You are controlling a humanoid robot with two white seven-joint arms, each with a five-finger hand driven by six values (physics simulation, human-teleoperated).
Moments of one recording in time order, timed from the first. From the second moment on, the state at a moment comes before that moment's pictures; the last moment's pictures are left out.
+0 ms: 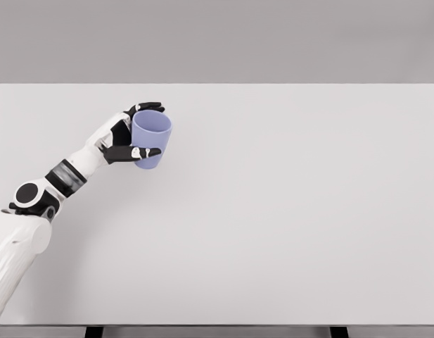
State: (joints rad) left arm -0.45 0.39 -0.42 -1.05 0.68 -0.29 -0.61; right arm 0.06 0.00 -0.05 -0.01 0.10 -0.08 0.09
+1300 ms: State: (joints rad) left arm -0.51 0.70 -0.38 -1.11 0.46 -0.38 -0.61; right arm 0.06 0.00 -0.05 -0.01 0.10 -0.08 0.09
